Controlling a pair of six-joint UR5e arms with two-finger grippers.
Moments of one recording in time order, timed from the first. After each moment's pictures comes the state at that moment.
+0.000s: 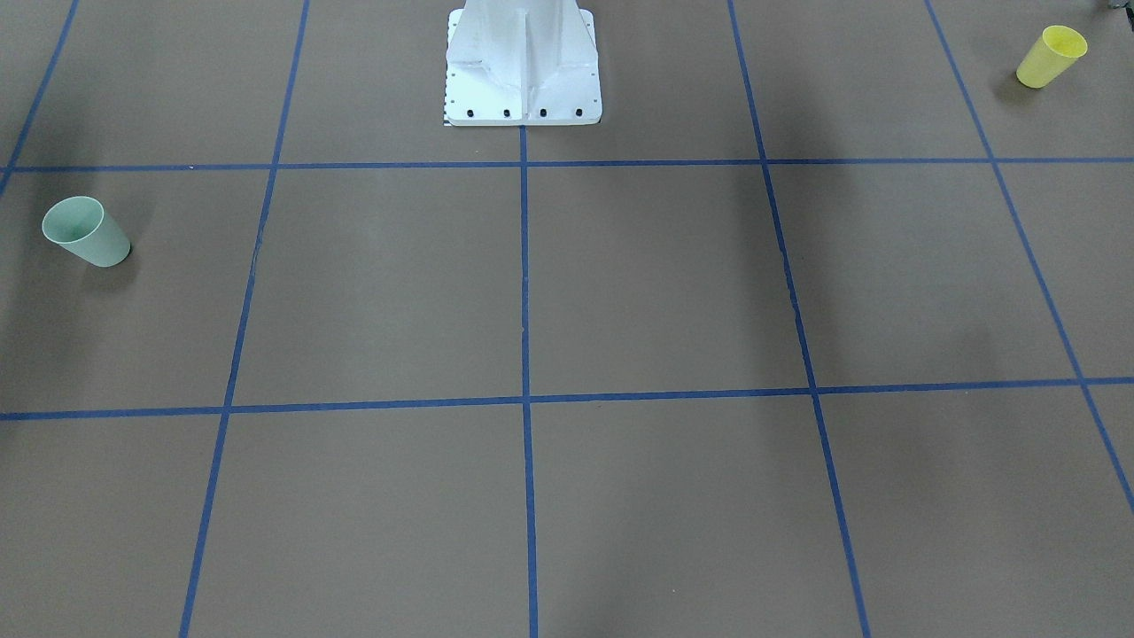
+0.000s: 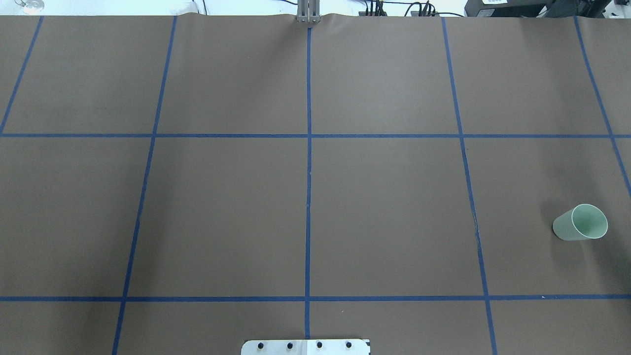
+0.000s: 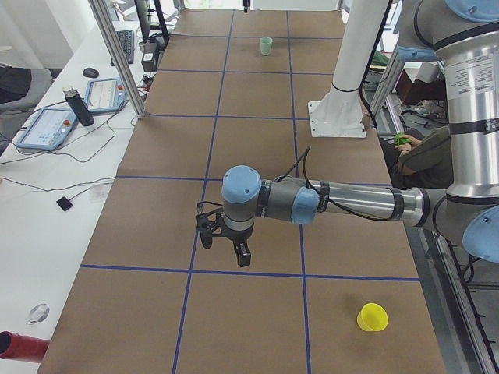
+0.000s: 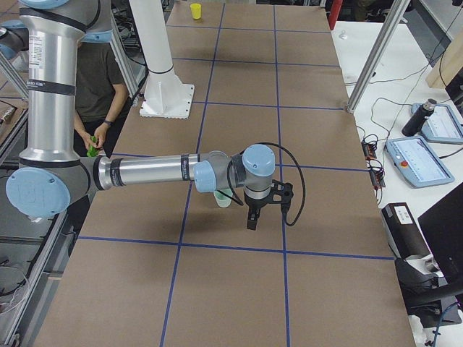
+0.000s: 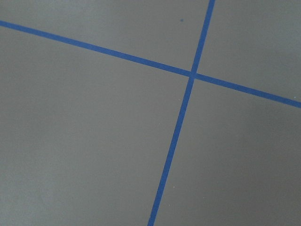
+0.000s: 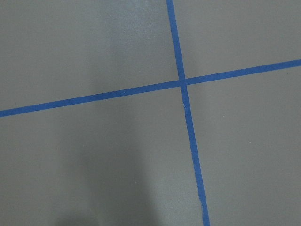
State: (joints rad) left arm -1.54 -1.37 -1.85 -1.65 -2.33 -0.48; right arm 1.46 -1.67 1.77 -1.48 2.35 0.38
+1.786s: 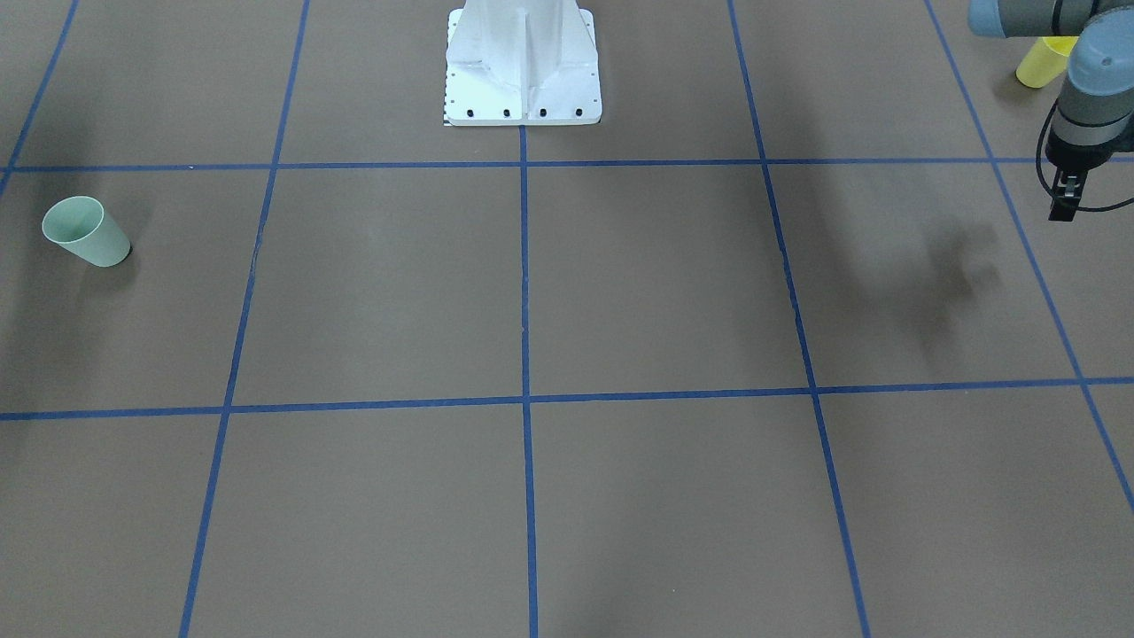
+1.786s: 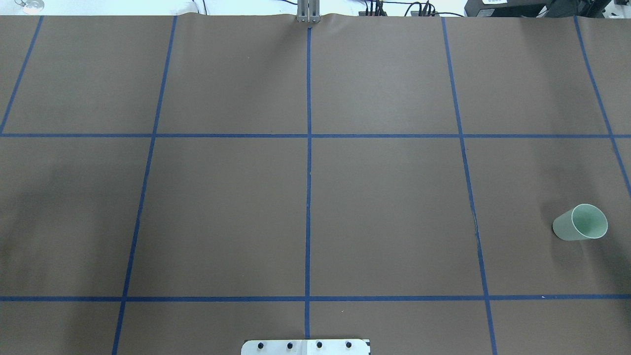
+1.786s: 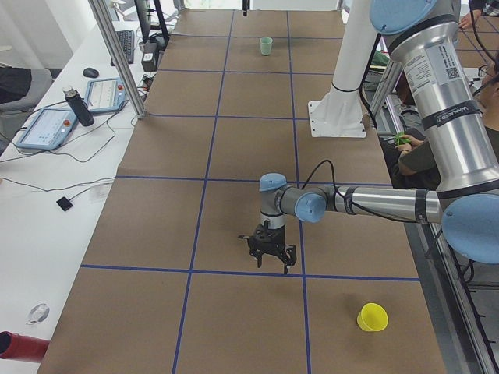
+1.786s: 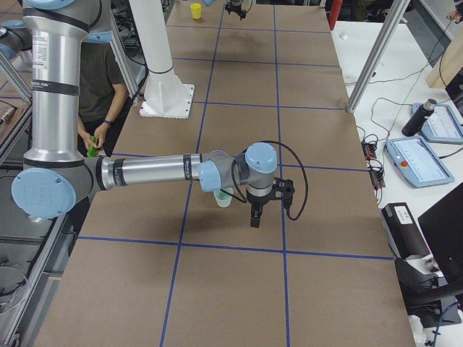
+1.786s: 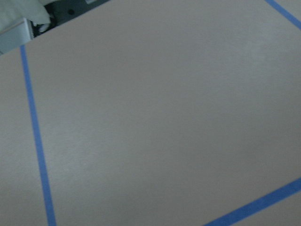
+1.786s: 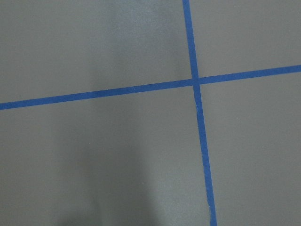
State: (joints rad) left arm -0.82 -1.18 -1.88 -1.71 -1.75 -1.98; right arm 1.41 -1.66 1.76 -1.43 2.31 0.37
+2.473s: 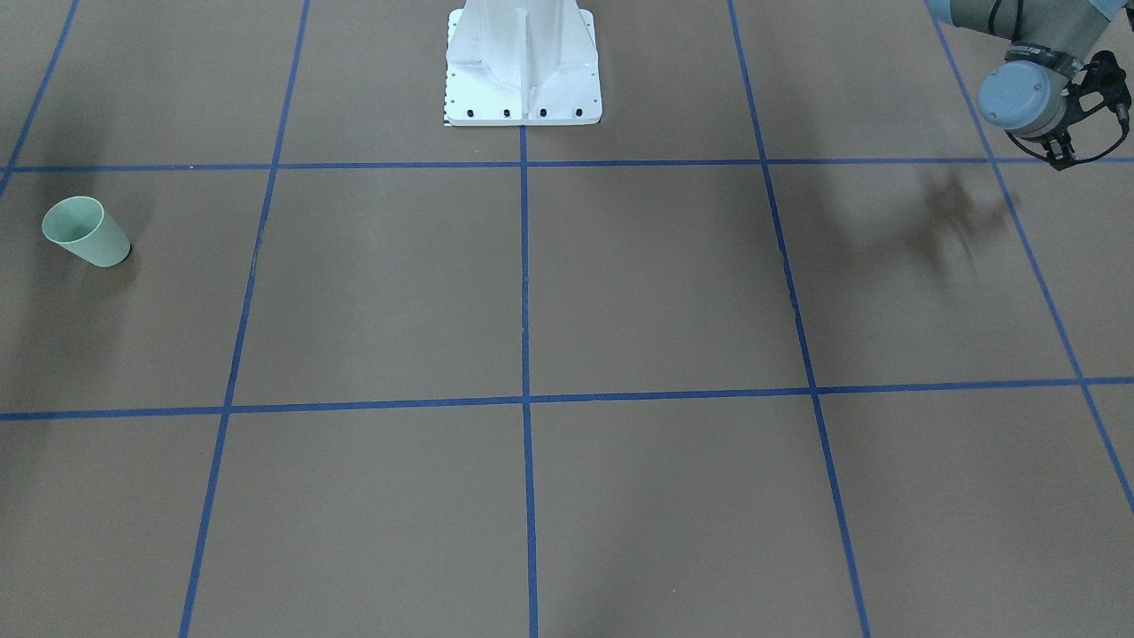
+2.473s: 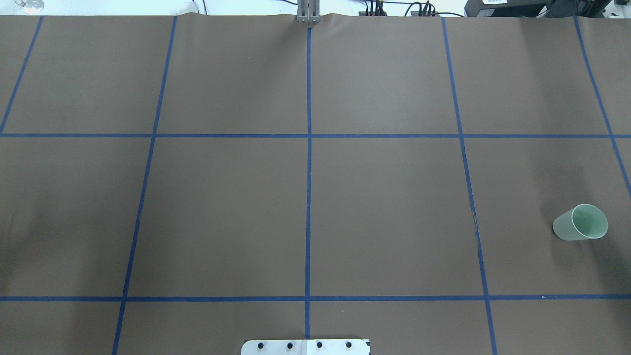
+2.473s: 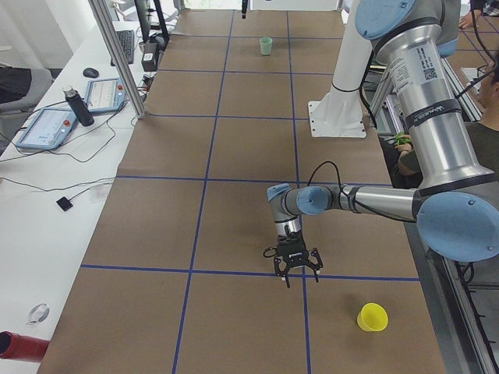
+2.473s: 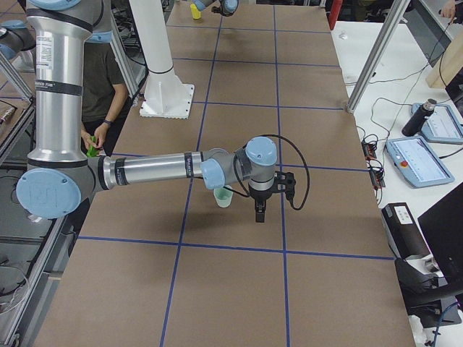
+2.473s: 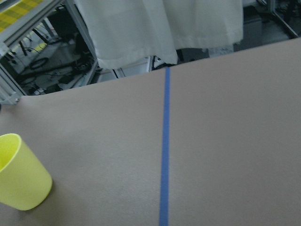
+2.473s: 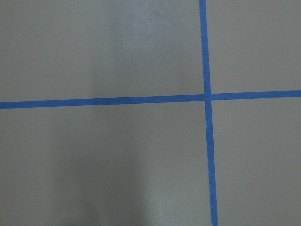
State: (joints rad) left arm -0.59 -1.17 -1.88 -1.32 -1.75 -2.51; right arm 1.37 -1.66 1.77 -1.38 2.28 0.37
